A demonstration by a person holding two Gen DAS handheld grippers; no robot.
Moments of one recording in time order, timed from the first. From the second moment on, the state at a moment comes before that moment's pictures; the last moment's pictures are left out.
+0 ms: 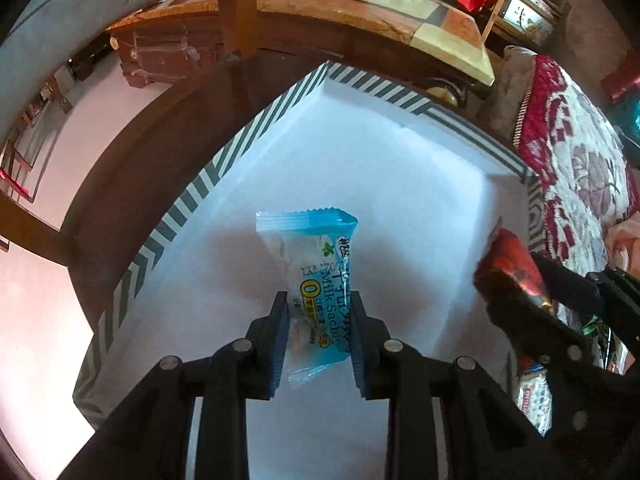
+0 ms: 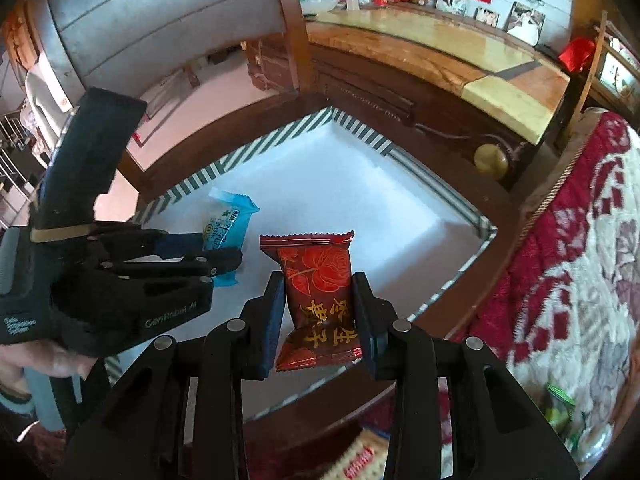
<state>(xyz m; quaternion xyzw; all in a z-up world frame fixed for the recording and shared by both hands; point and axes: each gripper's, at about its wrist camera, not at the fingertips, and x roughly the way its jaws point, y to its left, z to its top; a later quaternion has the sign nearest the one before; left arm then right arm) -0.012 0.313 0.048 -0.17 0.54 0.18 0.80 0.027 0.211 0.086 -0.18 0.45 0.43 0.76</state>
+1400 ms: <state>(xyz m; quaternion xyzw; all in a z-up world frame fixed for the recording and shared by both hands) -0.049 0.165 0.087 -0.15 0.51 0.11 0.84 -0.011 -0.002 0.100 -0.06 0.46 0.32 0.82</state>
